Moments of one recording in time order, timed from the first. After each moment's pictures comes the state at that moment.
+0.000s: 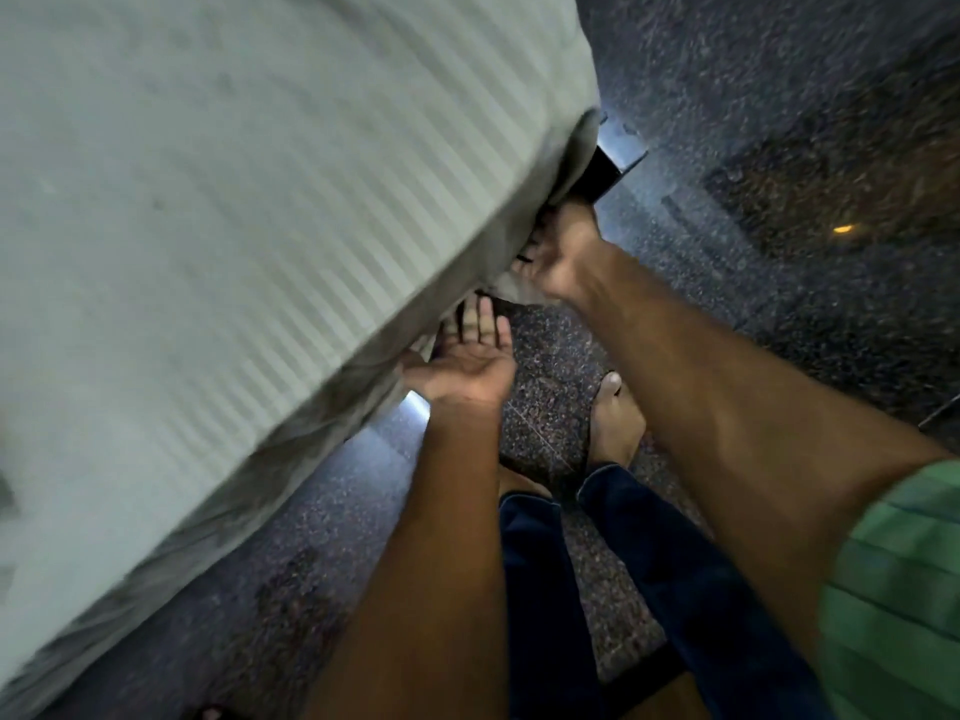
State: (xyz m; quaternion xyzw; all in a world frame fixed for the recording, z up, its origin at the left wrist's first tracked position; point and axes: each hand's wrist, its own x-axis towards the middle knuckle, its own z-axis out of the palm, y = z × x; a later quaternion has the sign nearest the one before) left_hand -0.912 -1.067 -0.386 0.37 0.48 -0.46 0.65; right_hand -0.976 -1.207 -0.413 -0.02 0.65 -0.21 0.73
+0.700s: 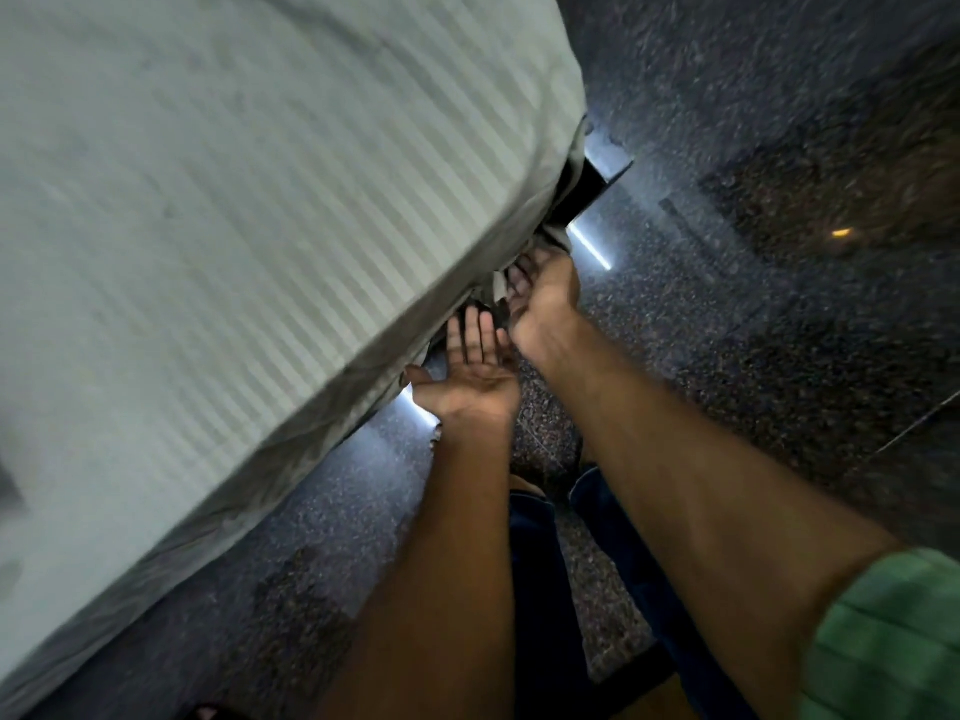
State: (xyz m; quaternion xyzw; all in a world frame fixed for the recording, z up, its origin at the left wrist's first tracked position) left_hand -0.937 -1.056 -0.366 0.37 0.47 -0.45 0.67; right_hand -0.965 -1.153 -0.402 0.04 0.67 -0.32 0.66
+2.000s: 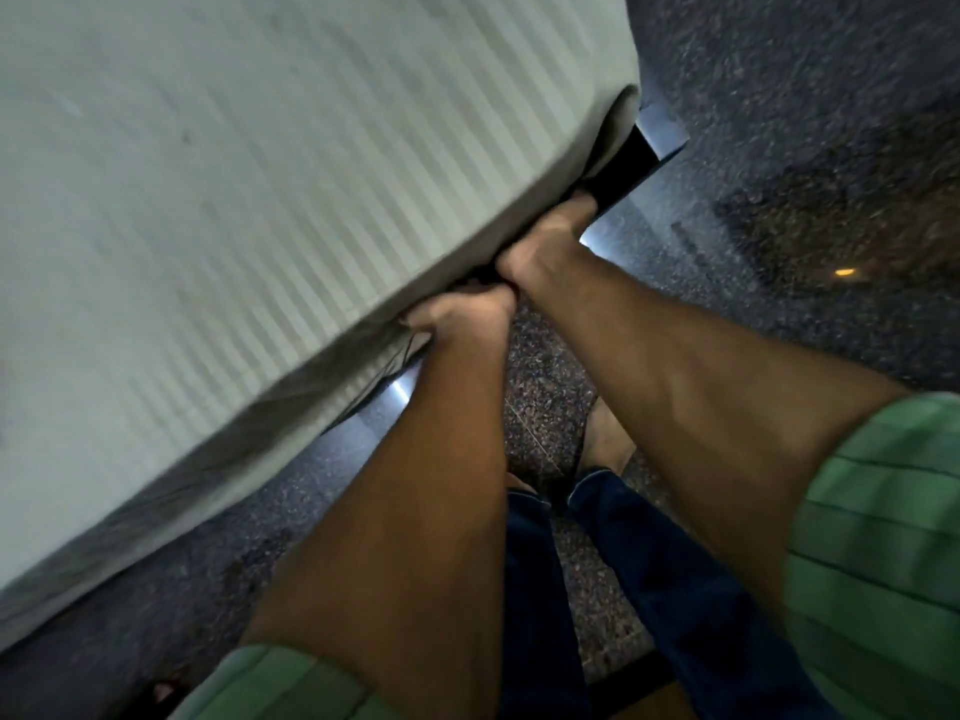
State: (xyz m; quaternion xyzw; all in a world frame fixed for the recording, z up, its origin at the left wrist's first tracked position) left_hand -0.897 -1.111 -0.393 0.29 0.52 -0.35 0.73; right_hand -0.935 -1.186 -0.423 0.10 0.63 -0.36 0.68
